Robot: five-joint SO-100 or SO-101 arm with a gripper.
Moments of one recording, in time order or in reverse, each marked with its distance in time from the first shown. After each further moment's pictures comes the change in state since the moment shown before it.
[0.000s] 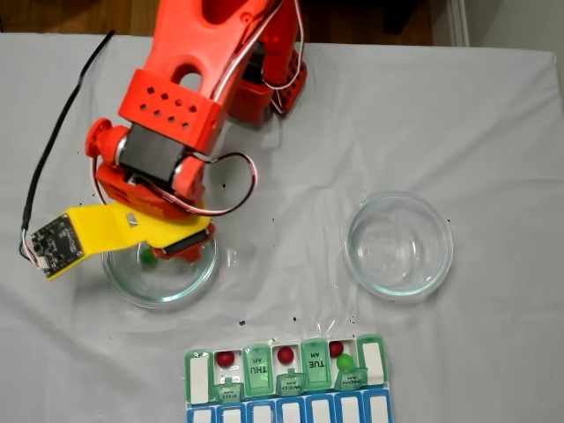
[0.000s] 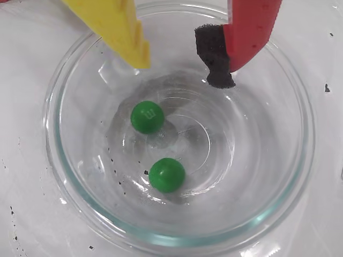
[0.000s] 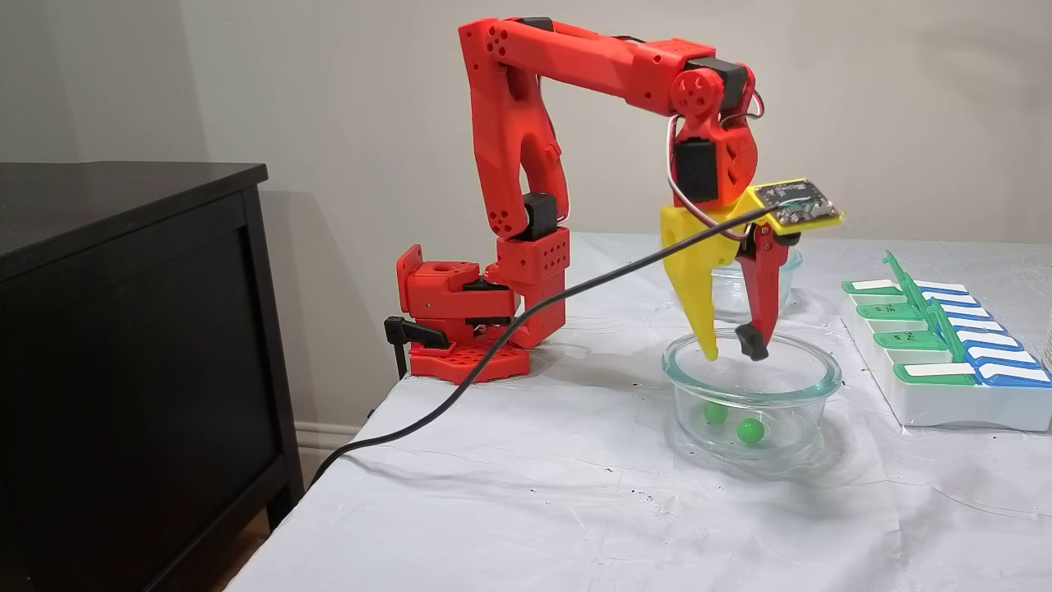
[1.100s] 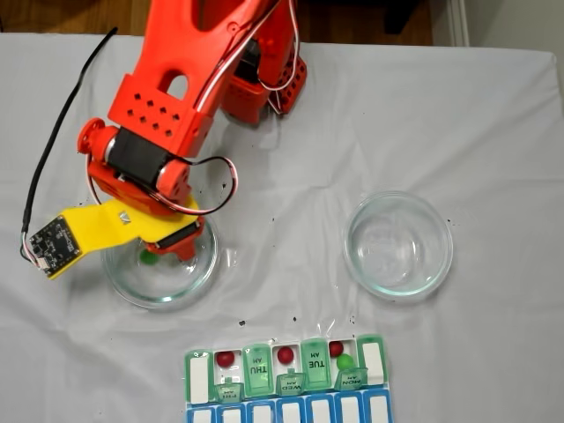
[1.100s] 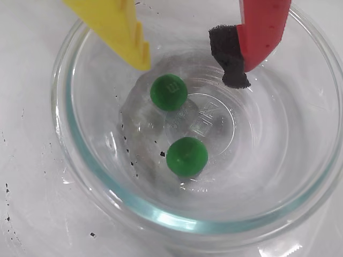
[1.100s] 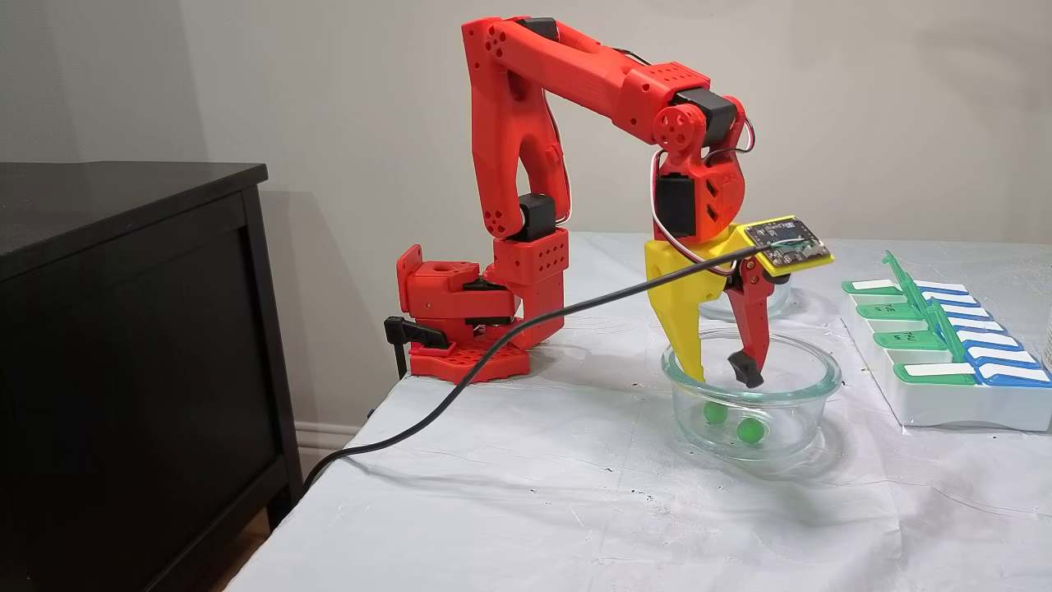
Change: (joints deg) arm 3.7 -2.5 3.6 -5.3 -7.5
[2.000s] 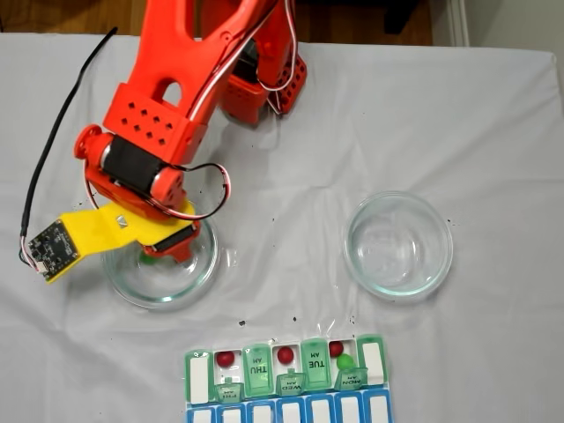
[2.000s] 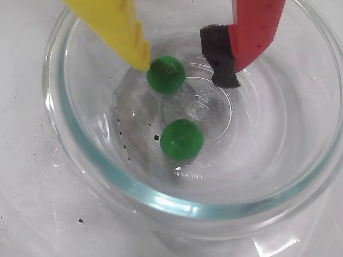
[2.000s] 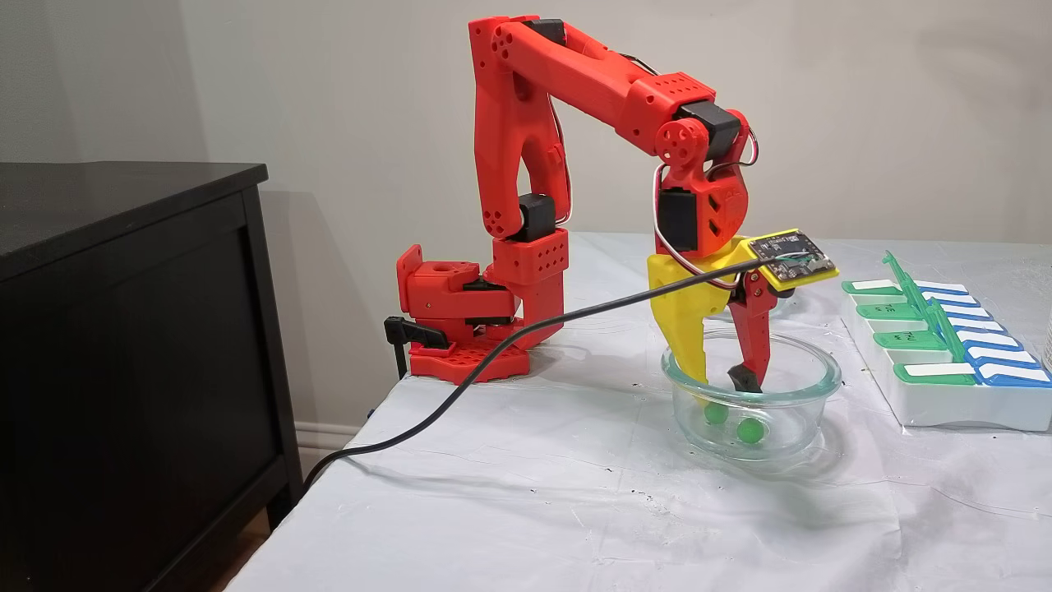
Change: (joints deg) arm 1.1 -2.4 0.0 -1.1 -2.5
